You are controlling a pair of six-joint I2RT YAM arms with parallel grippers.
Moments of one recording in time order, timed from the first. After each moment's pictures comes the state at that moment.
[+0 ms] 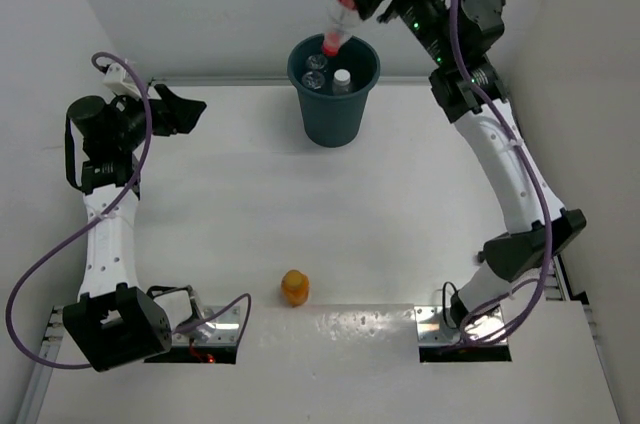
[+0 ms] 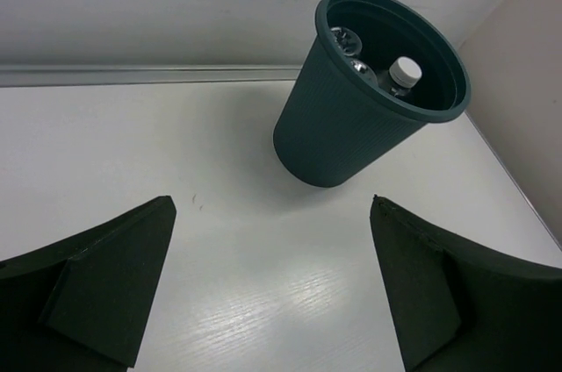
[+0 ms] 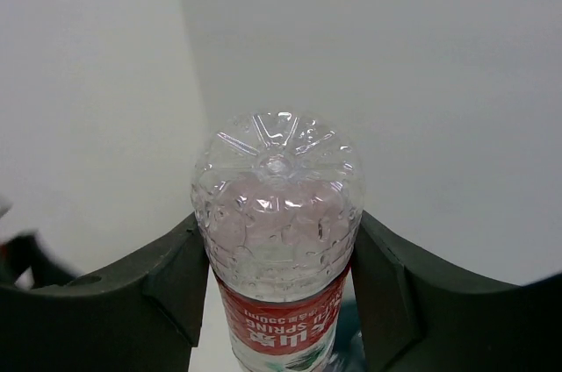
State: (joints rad) left arm 0.33 1.11 1.07 -0.03 0.73 -0.30; right arm 0.43 1.63 1.93 0.05 -0.27 0.17
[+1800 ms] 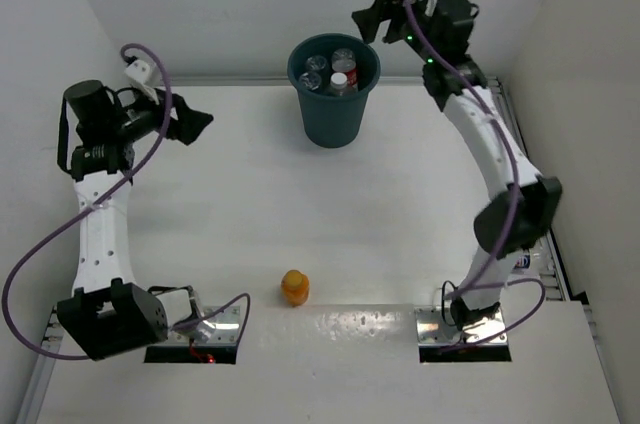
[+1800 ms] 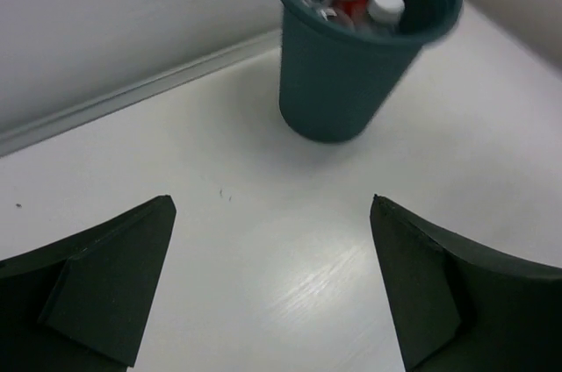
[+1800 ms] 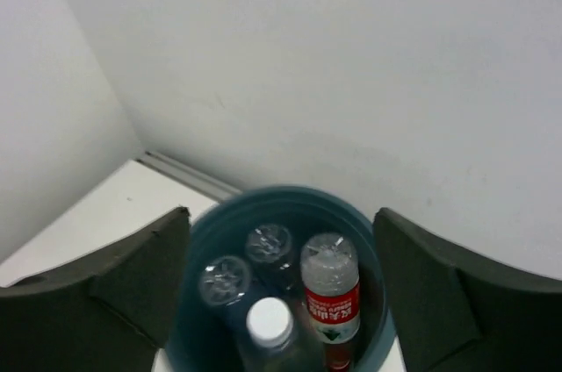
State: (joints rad) left arm 0.32 1.17 1.21 -0.22 0.88 0.05; right arm 0.27 1.88 1.86 0.10 -0.26 0.12
